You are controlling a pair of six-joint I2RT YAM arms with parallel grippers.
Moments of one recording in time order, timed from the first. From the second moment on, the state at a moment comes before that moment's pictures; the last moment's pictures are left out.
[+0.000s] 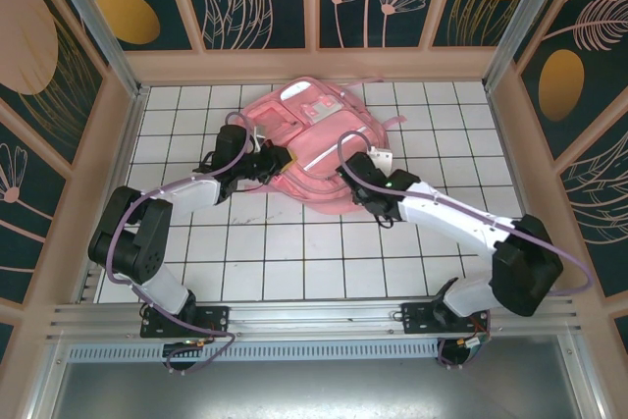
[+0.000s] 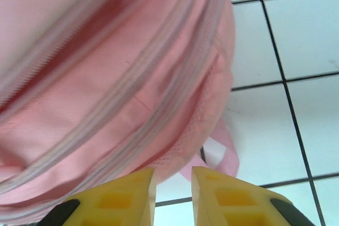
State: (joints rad) left arm -0.38 1.64 0.85 0.28 0.61 -1.12; right arm 0.81 1.38 0.99 -0.68 0.47 0.76
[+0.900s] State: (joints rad) left arm -0.37 1.64 0.86 0.25 0.60 -1.10; right arm 0.77 1.54 1.02 -0.39 0.05 0.22
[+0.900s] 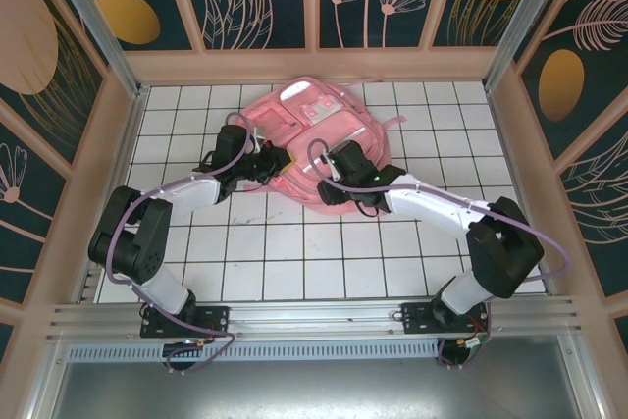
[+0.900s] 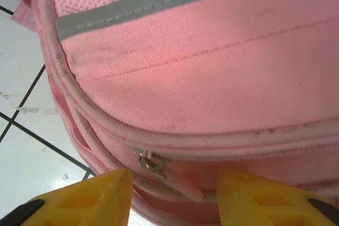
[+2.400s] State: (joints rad) left arm -0.20 1.66 0.96 0.10 0.39 -0.91; right arm 0.94 1.48 1.06 -0.39 0.12 0.36
